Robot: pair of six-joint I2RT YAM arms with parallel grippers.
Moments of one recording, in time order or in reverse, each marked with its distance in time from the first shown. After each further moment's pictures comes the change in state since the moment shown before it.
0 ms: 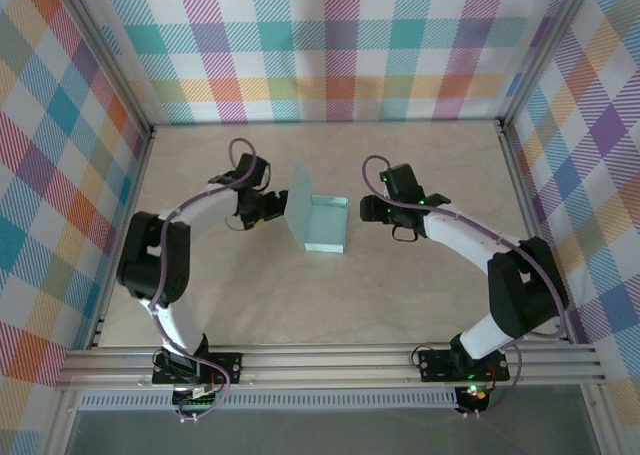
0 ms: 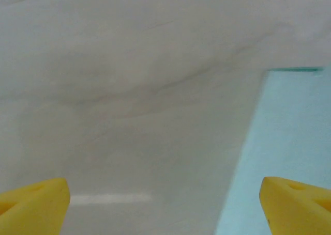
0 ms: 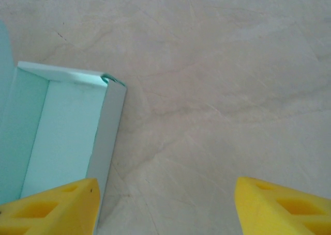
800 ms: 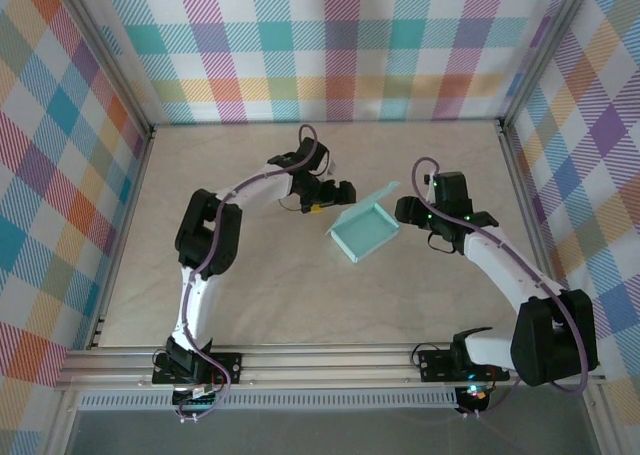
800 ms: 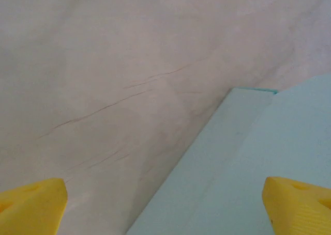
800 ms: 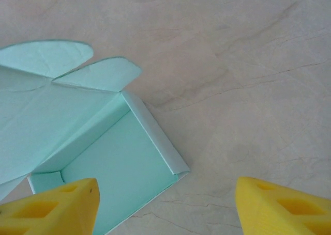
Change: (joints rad) left arm -0.184 0.321 0.440 -0.081 0.168 0.045; right arm -0.237 -0.263 -0.167 -0.012 -0.130 -0.029
